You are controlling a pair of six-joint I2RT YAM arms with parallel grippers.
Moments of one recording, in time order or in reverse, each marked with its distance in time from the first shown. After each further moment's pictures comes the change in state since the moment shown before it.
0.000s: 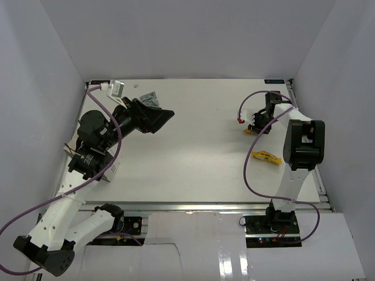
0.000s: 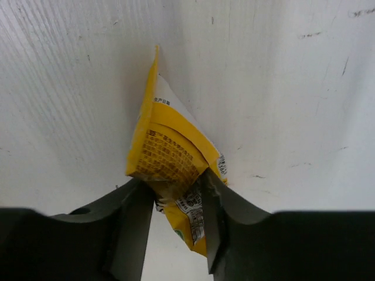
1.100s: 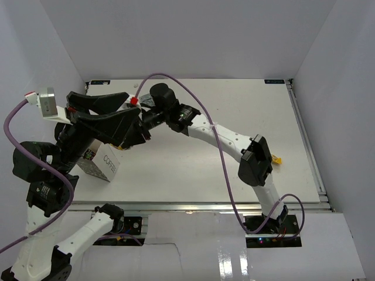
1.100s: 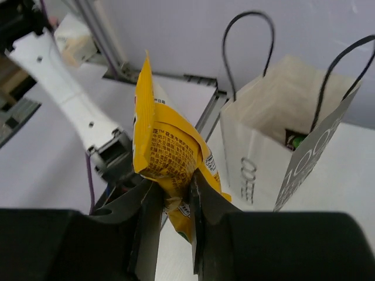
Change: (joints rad) left arm 0.000 -0.152 0.273 -0.038 -0.072 0.088; right arm 0.990 0.090 0.594 0.521 -0.848 1.411
